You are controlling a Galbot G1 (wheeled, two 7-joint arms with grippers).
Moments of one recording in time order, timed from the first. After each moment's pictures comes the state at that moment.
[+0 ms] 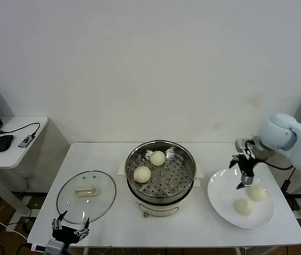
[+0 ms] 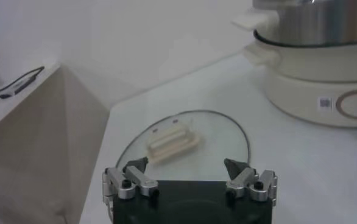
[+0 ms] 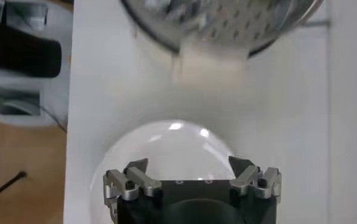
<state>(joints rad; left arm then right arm) 1.74 -1.29 -0.67 -2.11 0.10 0.38 0.10 0.12 0.46 -0.82 1.54 -0.04 -0.39 -1.30</state>
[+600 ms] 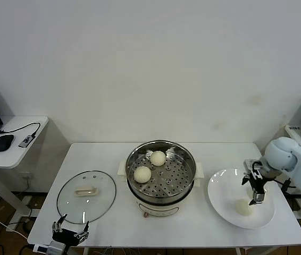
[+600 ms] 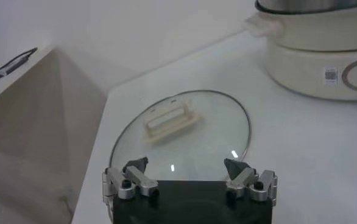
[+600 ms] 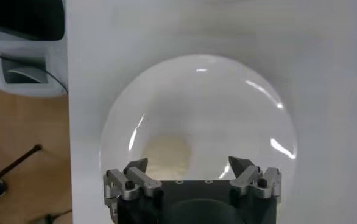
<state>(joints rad) 1.73 -1.29 -0.67 -2.06 0.11 0.38 0.10 -0.16 0.48 -0.62 1.46 -0.19 -0.33 -1.30</state>
